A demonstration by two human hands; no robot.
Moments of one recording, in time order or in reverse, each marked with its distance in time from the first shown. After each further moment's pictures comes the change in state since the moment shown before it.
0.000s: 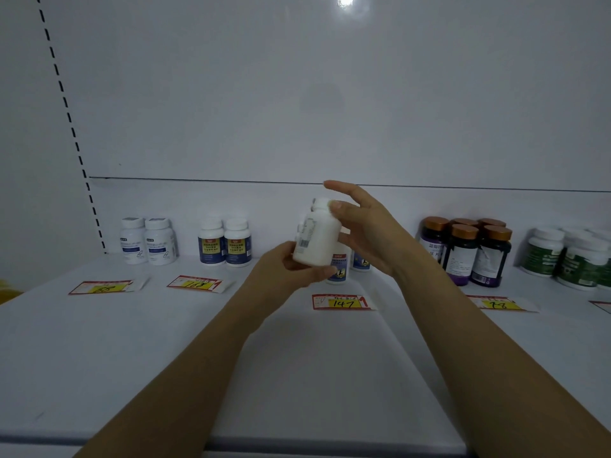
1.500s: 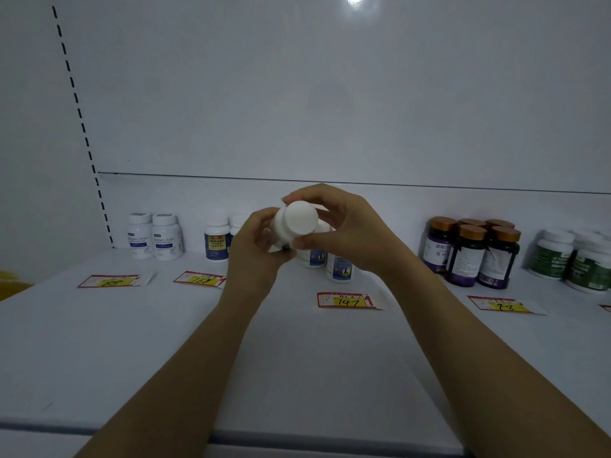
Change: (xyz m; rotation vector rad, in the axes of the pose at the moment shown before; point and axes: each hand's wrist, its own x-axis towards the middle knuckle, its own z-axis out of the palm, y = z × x) left_hand 0.013 -0.015 -0.022 0.016 0.421 0.362; right_hand -0.007 -0.005 0.031 -0.594 -0.166 -0.443
